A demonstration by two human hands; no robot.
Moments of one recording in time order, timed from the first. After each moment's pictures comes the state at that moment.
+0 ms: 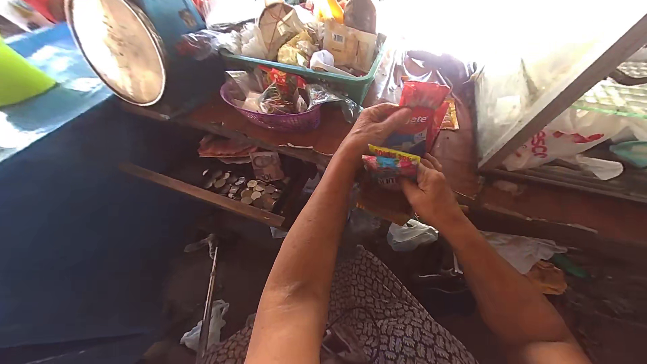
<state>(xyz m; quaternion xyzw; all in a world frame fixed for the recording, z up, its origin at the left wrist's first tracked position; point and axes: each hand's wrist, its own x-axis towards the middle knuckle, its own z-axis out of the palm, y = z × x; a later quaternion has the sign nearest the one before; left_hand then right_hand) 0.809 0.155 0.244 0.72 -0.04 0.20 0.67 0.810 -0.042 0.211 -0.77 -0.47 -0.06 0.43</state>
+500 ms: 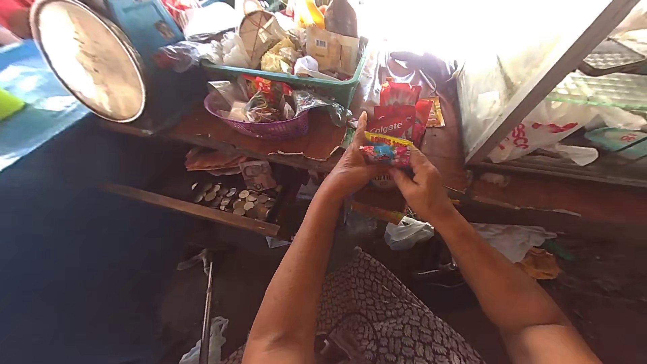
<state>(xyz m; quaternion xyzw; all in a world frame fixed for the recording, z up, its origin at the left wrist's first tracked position) 0.751 0.131 0.230 0.74 -0.03 0.15 0.66 0.811 -0.042 0.210 -0.76 -0.42 -0.05 0.50</state>
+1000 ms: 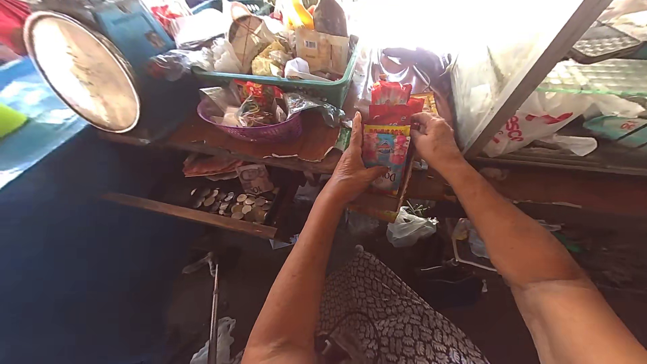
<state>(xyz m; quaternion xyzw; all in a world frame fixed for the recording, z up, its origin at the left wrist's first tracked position) 0.757 0.125 0.216 0.77 0.00 0.16 0.61 0.906 -0.030 0.230 -0.87 -0.31 0.00 0.39</state>
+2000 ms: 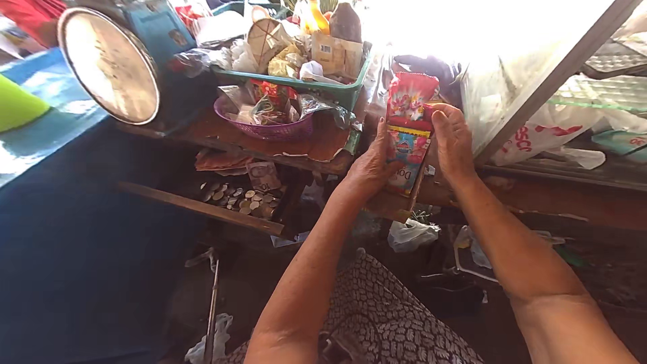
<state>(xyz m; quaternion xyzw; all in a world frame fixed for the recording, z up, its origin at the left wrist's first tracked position) 0.768 0.116 0.223 0.91 0.04 0.13 0.39 0.900 -0.031 0.218 -0.65 -0.34 -0.06 0.68</state>
